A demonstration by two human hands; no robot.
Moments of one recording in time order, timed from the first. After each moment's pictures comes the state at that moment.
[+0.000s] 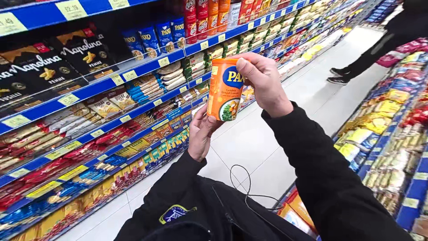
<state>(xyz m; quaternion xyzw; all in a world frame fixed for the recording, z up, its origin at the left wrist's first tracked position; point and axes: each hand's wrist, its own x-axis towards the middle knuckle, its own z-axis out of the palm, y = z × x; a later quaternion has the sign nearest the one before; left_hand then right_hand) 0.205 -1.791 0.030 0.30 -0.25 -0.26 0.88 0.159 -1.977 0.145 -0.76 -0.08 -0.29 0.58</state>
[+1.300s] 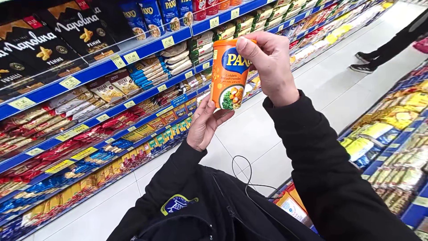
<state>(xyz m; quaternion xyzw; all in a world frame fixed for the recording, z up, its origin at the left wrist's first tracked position) 0.218 -1.784 0.022 0.22 -0.18 -0.37 0.89 0.193 -1.977 0.134 -0.76 -0.08 -0.32 0.55</state>
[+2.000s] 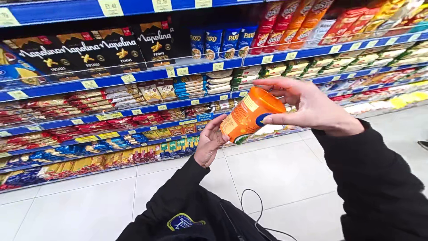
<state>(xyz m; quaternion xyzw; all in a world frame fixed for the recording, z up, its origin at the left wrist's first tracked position) 0.276 -1.736 0.003 0.31 -0.25 -0.17 0.90 0.262 -1.978 0.165 -0.85 -0.23 -0.03 0.47</state>
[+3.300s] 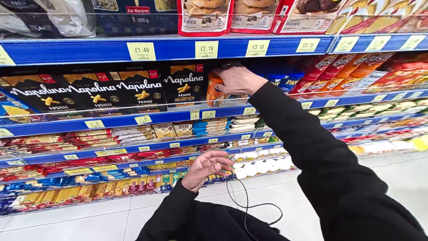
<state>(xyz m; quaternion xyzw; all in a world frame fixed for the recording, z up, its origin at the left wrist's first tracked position) 0.468 -1.624 -0.018 0.33 -0.29 -0.28 0.85 0.659 -1.835 0.188 -0.96 -0.26 -0.11 -0.07</state>
